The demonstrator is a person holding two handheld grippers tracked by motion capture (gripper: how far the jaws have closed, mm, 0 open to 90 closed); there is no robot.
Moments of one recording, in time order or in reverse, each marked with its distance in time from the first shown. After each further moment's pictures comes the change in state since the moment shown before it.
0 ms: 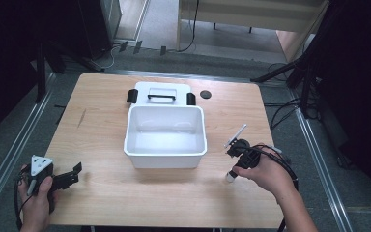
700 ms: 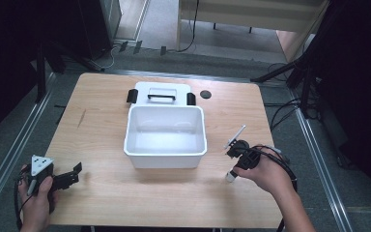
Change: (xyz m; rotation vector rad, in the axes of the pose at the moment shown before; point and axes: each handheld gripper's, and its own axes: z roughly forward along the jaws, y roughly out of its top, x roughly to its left) left arm 0.000 0.000 0.000 0.001 0.000 0.002; right arm 0.000 -0.001 0.004 0.002 -0.004 -0.009
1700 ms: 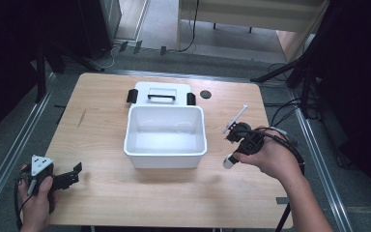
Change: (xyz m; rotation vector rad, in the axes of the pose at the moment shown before) left arm 0.000 0.000 0.000 -0.002 0.000 -0.004; right arm 0.009 0.023 -0.072 -0.057 0.007 -0.074
